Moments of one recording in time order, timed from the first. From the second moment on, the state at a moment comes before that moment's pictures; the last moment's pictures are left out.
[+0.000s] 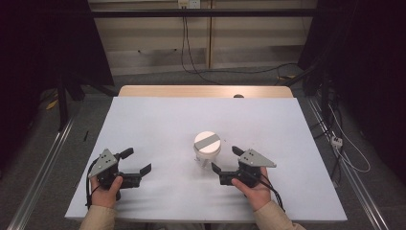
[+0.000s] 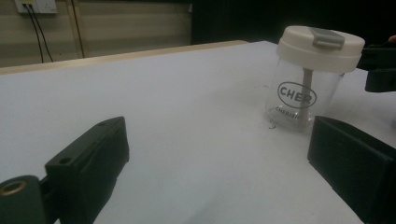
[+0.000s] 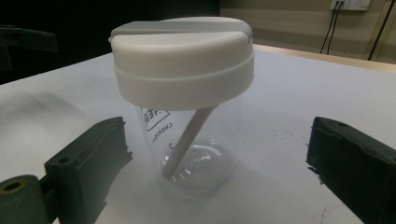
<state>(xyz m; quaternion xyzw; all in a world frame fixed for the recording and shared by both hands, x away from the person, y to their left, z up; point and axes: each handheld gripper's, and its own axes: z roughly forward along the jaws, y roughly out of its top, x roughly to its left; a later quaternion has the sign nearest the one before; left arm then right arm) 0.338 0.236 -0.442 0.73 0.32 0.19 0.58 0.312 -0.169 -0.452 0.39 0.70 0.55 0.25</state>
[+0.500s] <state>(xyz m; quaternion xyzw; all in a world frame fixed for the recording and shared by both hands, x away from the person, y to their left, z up) 0.338 0.235 -0.442 0.73 0.32 0.18 0.58 0.323 -0.152 -0.452 0.39 0.70 0.54 0.24</state>
